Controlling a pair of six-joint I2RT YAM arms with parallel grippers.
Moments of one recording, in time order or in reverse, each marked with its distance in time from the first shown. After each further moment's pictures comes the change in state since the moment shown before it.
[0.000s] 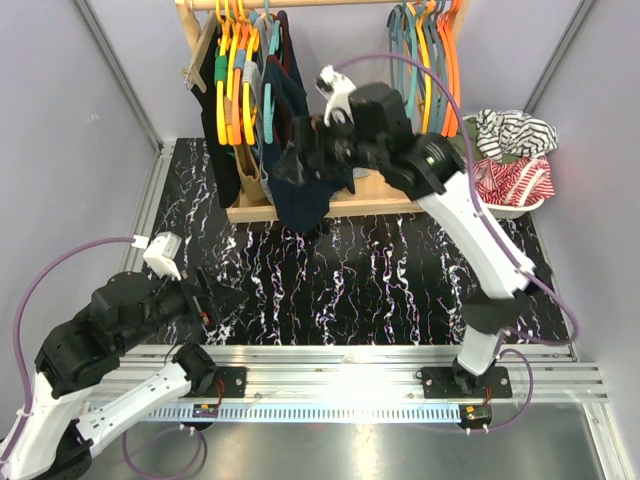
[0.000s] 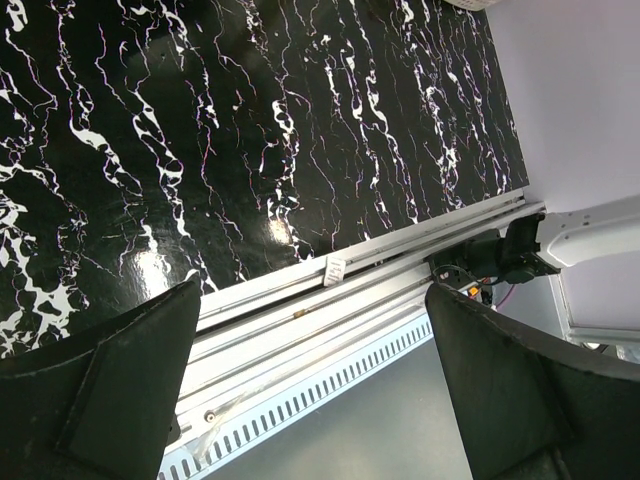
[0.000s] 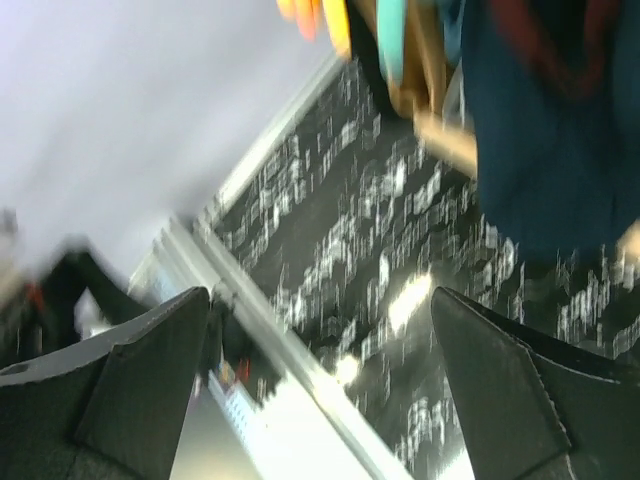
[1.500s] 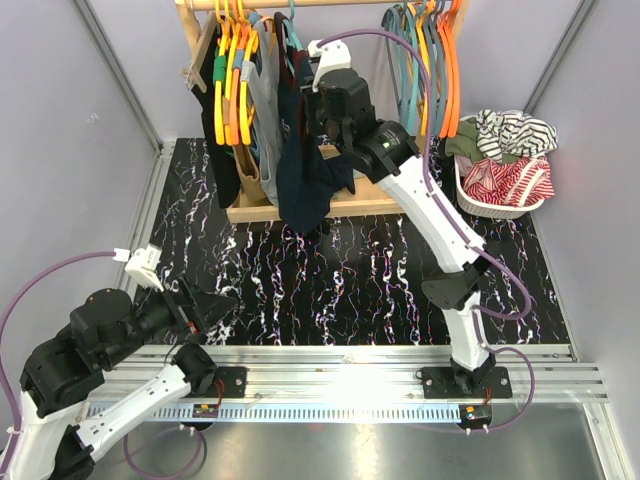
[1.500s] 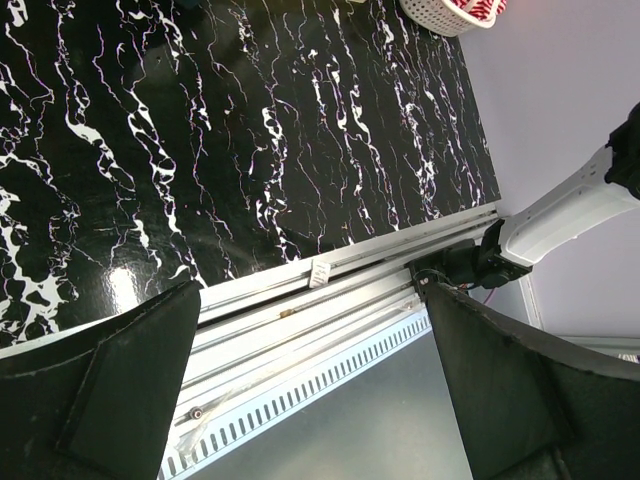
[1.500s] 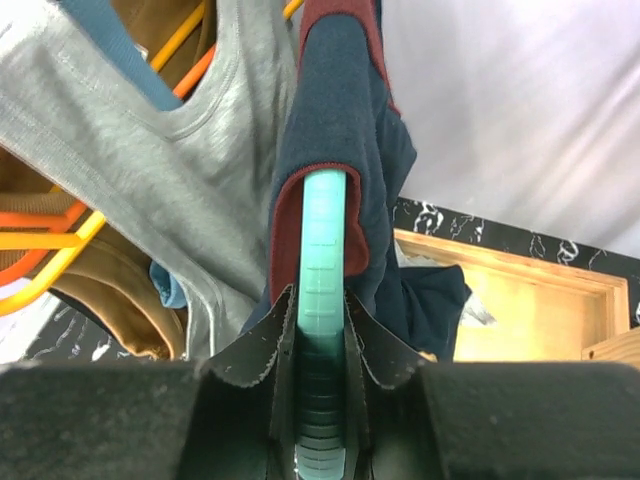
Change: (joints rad) left arm 0.000 -0.101 -0.003 -0.034 -0.014 -0.047; right arm -0.012 0.361 0.364 0.196 0.615 -0.270
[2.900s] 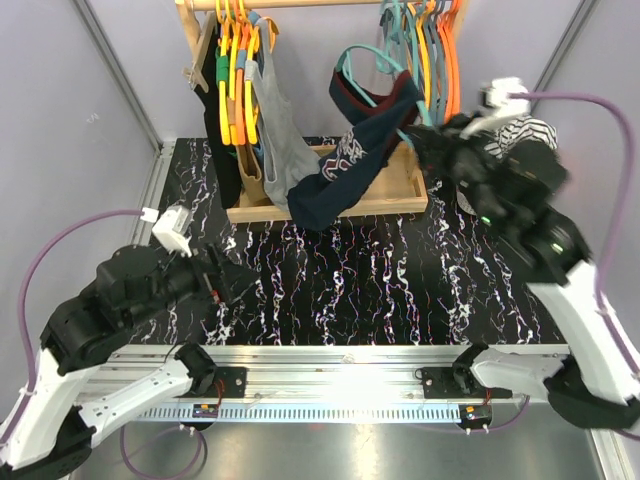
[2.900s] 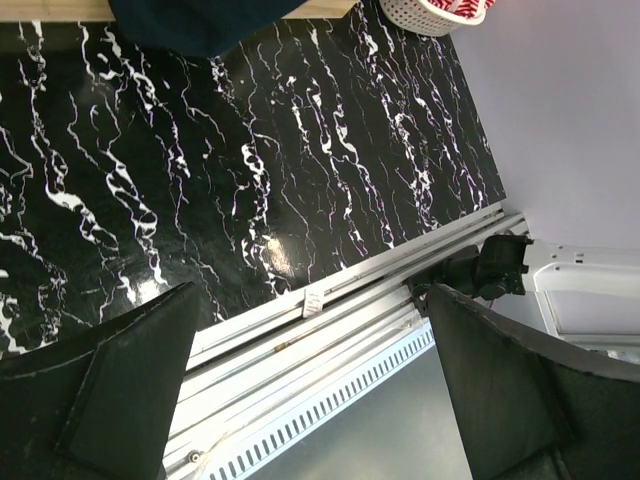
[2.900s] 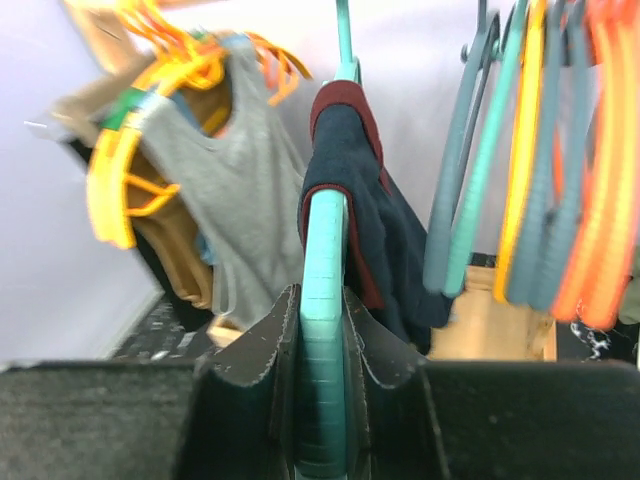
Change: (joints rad) left arm 0.000 0.242 0.116 0.119 0.035 0.095; right arm -0.107 -0.899 -0.910 0.298 -0.116 0.035
